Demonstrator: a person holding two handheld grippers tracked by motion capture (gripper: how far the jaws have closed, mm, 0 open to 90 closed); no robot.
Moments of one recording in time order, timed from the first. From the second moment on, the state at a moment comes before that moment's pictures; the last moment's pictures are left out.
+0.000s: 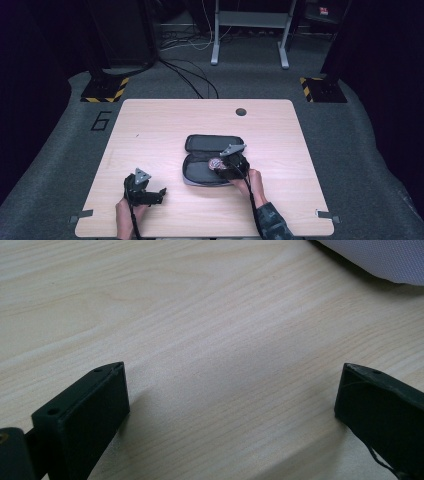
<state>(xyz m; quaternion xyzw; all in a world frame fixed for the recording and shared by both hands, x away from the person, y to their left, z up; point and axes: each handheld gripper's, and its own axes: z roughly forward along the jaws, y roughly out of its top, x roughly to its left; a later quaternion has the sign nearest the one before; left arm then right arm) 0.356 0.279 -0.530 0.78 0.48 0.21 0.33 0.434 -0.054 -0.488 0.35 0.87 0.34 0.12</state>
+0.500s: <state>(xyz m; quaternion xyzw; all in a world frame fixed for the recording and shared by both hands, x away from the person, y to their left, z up) 0.356 0.279 -0.531 0.78 0.48 0.21 0.33 0.430 -0.064 -0.481 0.36 0.86 0.34 0.11</state>
